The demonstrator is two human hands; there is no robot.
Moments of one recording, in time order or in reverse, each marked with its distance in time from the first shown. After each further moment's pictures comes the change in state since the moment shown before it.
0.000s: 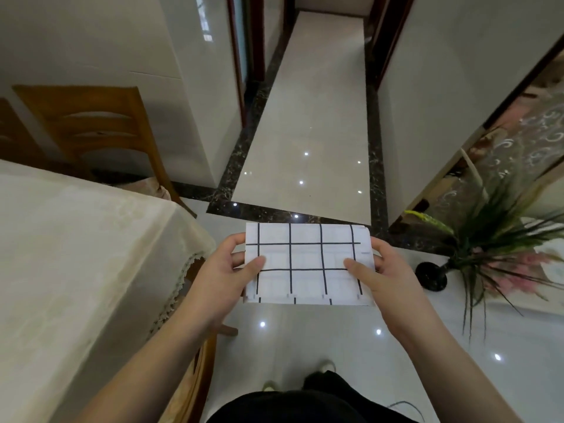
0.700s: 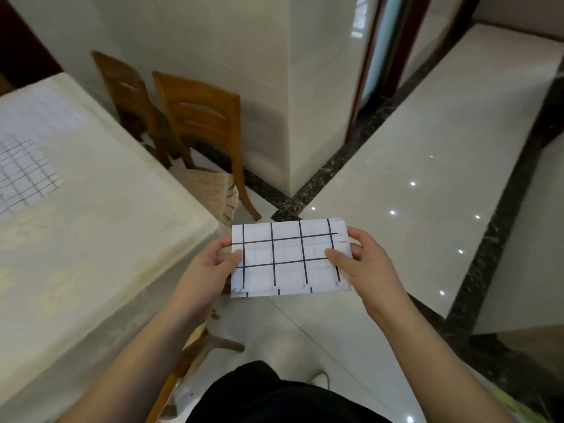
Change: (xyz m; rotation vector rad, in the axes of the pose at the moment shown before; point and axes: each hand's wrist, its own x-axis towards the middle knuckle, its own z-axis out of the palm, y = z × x) left_hand 0.156 0.046 -0.009 -0.227 0.559 -0.158; right_hand 0.277 -0.095 0.070 -0.190 -0.532 -0.101
